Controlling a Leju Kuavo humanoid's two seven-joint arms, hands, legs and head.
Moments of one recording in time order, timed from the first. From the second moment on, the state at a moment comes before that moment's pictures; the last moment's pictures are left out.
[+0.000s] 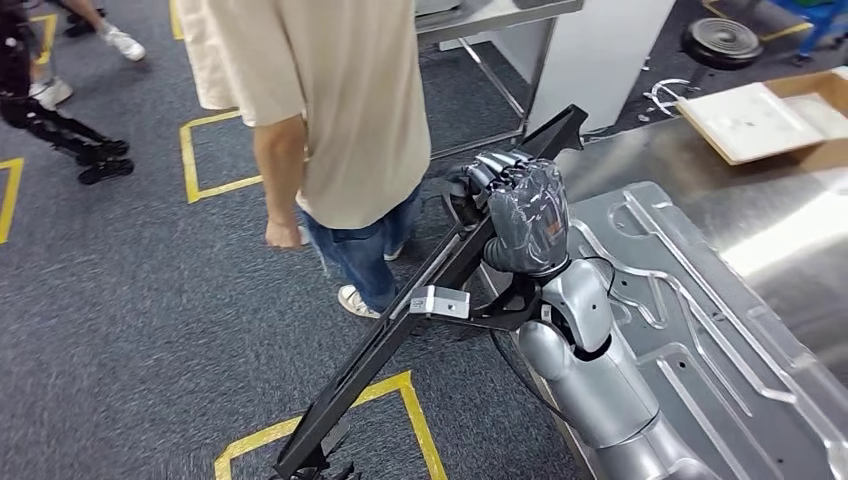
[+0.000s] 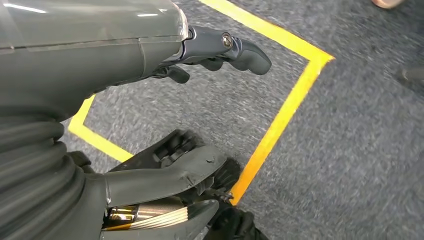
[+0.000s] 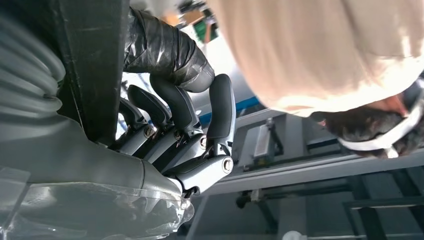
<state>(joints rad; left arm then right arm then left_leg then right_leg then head) -0.26 -0.22 0.24 -0.24 -0.79 0.00 -0.33 -0.55 0.01 0.47 -1.59 0.99 -0.56 -0.18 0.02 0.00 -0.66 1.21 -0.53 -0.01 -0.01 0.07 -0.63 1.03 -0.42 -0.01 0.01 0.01</state>
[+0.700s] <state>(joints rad) -0.25 -0.22 0.24 -0.24 -0.78 0.00 -0.35 -0.54 0.00 0.47 -1.59 0.98 -0.56 -0.17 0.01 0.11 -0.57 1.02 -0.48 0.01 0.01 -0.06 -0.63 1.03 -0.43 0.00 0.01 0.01</state>
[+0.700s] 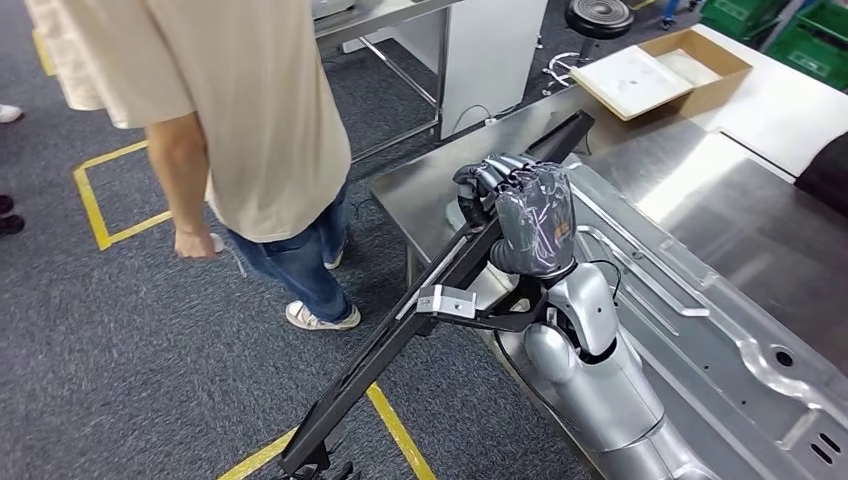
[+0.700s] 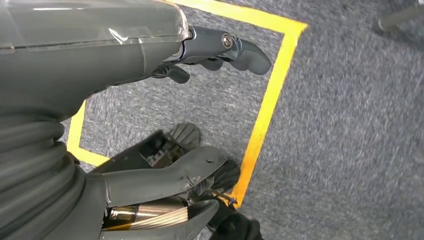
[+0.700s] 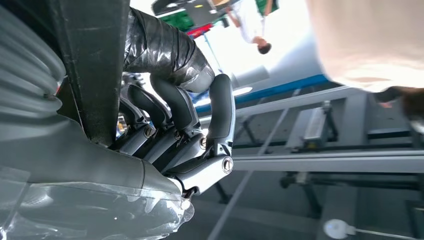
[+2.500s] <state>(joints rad) -0.24 -0.19 0.25 -0.24 -0.74 -0.07 -0.38 -0.52 -0.03 0.28 -1.38 0.99 -0.57 -0.09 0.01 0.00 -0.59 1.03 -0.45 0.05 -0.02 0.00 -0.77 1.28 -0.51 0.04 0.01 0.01</state>
